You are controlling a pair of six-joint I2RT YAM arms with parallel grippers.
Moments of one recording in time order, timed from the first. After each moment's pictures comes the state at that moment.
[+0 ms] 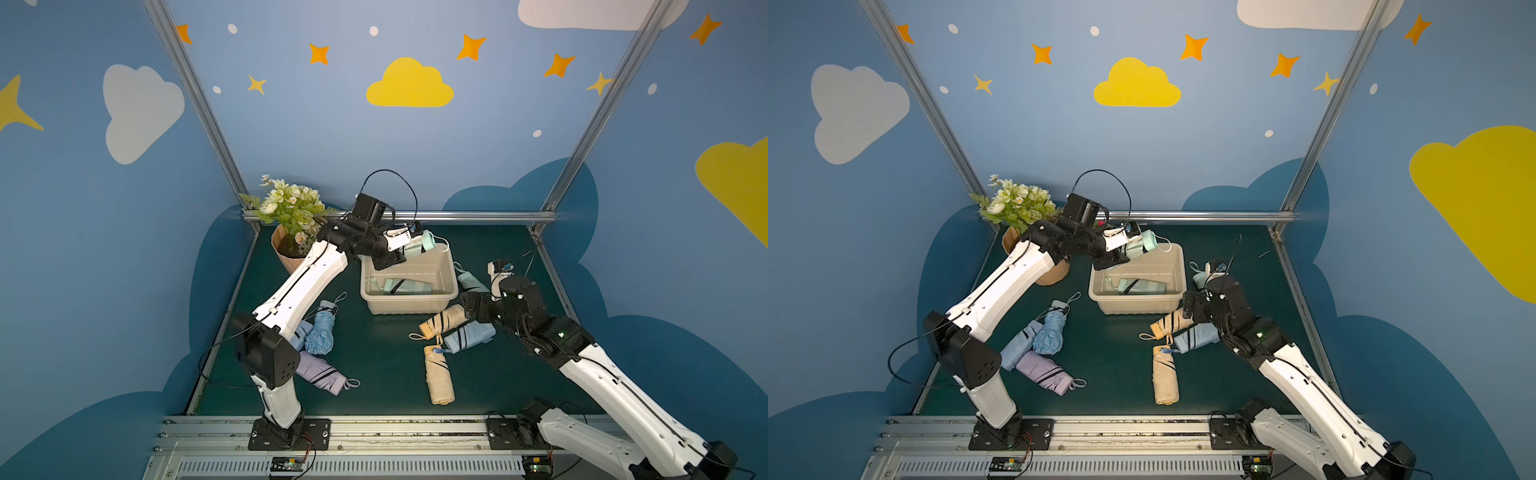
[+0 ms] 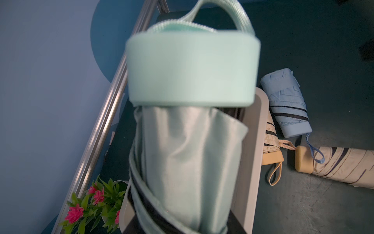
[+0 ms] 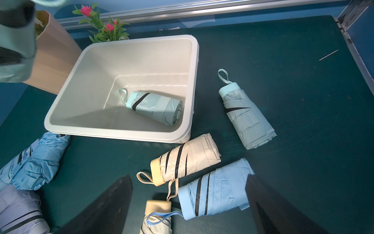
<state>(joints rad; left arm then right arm) -0.51 1.81 1.91 -0.94 0.31 0.77 0.61 0.92 0.93 -0.65 0.23 0.39</state>
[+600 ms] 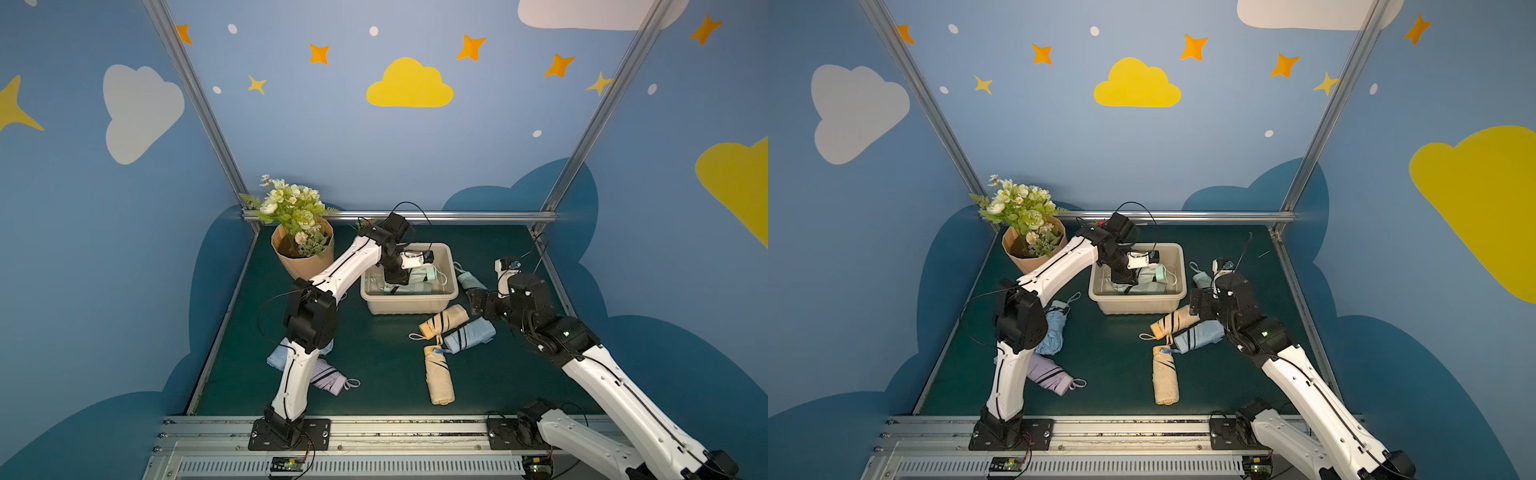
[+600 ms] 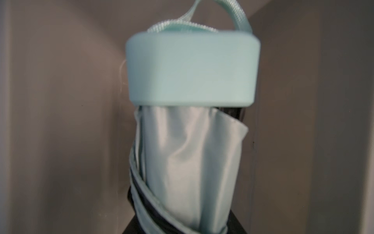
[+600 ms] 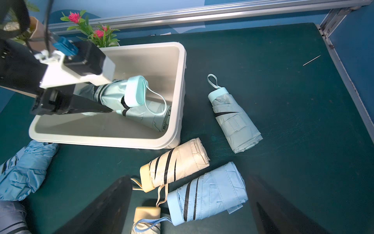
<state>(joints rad) -0.54 2.19 2.07 -1.08 0.24 0.92 0.53 0.92 0.93 -0.64 0.20 0.34</state>
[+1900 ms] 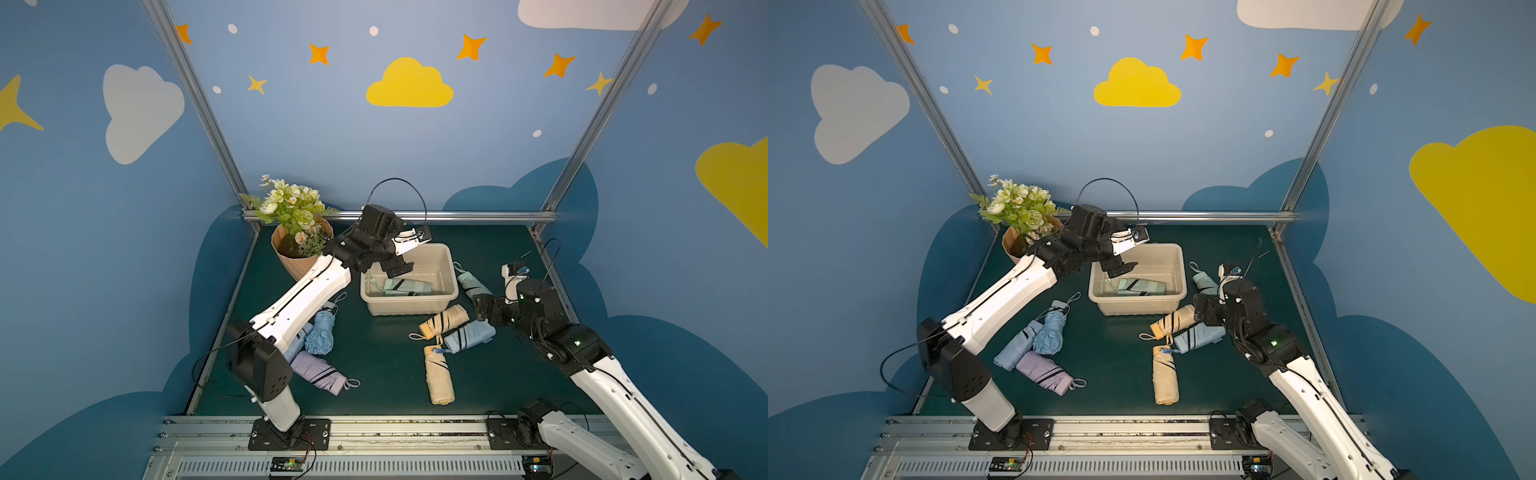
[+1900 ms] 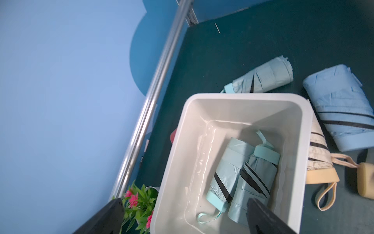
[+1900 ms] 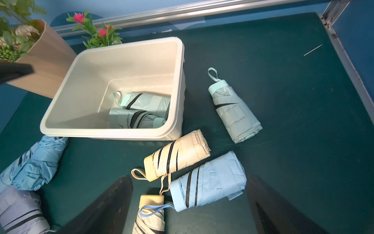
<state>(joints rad) -0.59 1.63 1.64 -0.57 0.10 0.72 0.51 0.84 0.90 -0.70 0.15 0.38</state>
